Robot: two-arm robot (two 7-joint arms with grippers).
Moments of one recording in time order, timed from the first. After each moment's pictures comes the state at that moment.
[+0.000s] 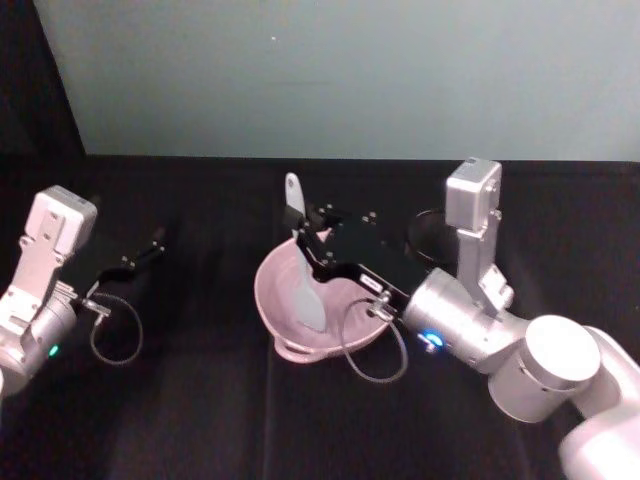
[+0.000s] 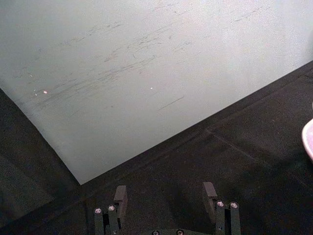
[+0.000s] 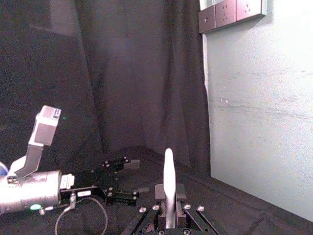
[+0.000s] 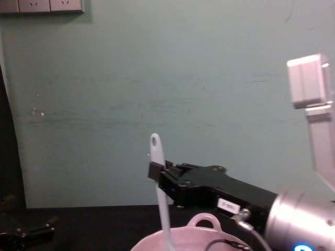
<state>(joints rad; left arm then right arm) -0.20 0.60 0.45 -1.41 -0.25 -0.12 0.03 0.29 0.24 -0.46 -1.38 0.41 -0.17 0.55</state>
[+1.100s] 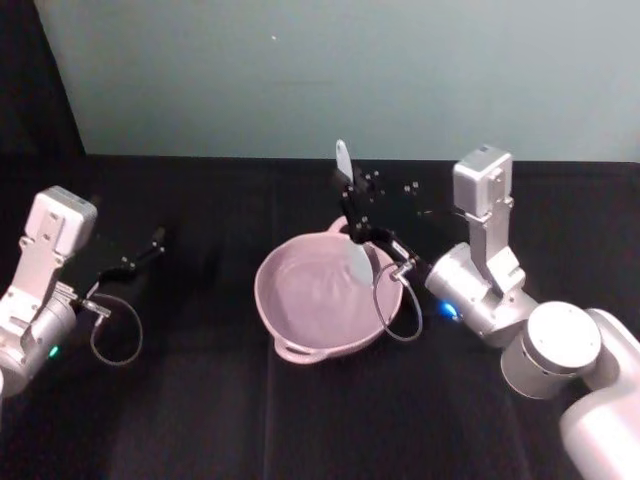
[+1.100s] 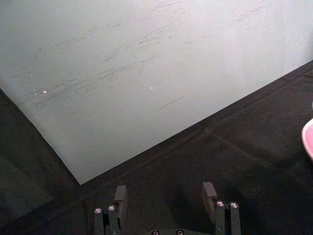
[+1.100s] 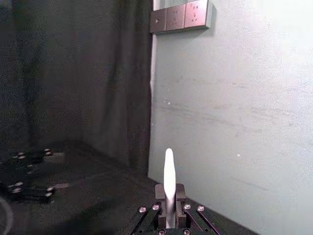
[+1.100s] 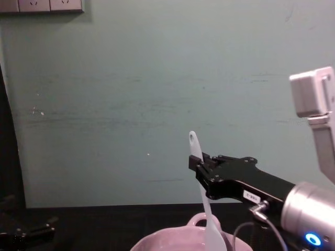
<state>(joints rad) -0.20 0.60 0.45 -1.41 -0.25 -0.12 0.03 0.36 0.19 -0.39 -1.23 0.22 -0.29 0.40</state>
